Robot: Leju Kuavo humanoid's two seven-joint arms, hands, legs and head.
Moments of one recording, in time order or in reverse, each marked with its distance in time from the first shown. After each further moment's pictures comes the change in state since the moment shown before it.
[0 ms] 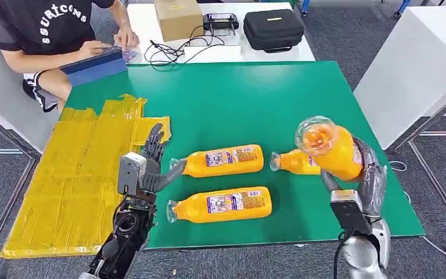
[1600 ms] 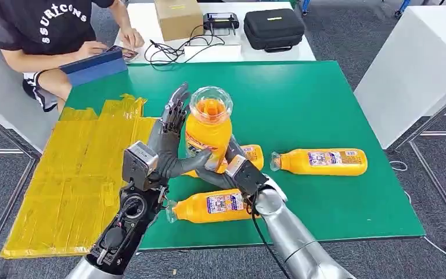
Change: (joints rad) left arm -0.105 0.018 -0.192 -0.223 -0.053 -0.008 0.019; right arm -0.462 0.185 0.528 0.617 -0.243 0.513 -0.128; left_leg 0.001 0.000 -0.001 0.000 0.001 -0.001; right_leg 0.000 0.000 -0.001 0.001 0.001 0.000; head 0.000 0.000
